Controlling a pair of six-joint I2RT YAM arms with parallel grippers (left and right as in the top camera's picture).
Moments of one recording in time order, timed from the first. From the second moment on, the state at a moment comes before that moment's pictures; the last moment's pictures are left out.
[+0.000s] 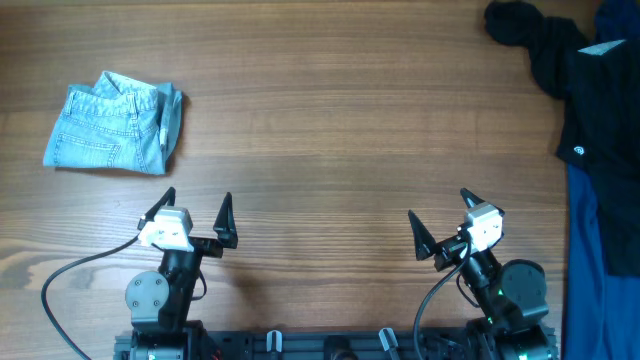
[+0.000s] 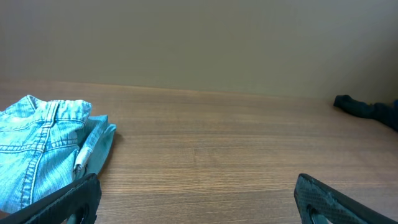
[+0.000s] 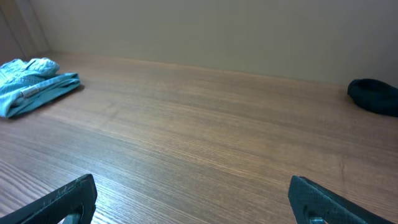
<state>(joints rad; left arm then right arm) 0.02 0.01 0.02 -0.06 0.17 -0.14 0.22 0.01 0.09 -0.24 -0.18 0.00</state>
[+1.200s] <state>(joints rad) 0.02 0.01 0.02 -0.06 0.17 -0.14 0.22 0.01 0.09 -0.22 -0.18 -0.02</state>
